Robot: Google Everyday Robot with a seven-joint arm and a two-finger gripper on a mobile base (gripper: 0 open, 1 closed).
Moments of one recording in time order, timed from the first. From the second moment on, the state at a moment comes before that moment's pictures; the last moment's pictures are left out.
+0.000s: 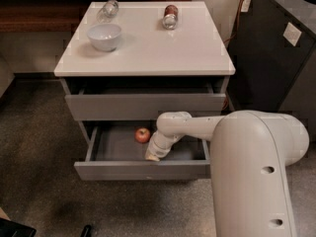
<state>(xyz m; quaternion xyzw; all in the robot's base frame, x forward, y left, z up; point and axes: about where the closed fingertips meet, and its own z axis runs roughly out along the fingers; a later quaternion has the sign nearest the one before) 0.629 0.012 0.431 -0.66 0.72 0.14 0.15</state>
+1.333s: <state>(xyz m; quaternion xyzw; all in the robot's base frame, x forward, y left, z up) 0.619 0.014 0.429 -0.66 0.73 0.13 0.16</state>
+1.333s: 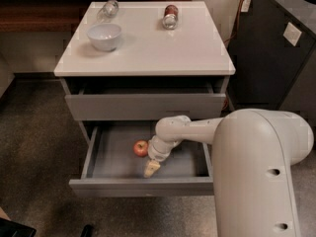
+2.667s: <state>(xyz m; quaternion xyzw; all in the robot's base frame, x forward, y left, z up) 0.607 0.007 0.426 -0.62 0.75 0.08 0.21</state>
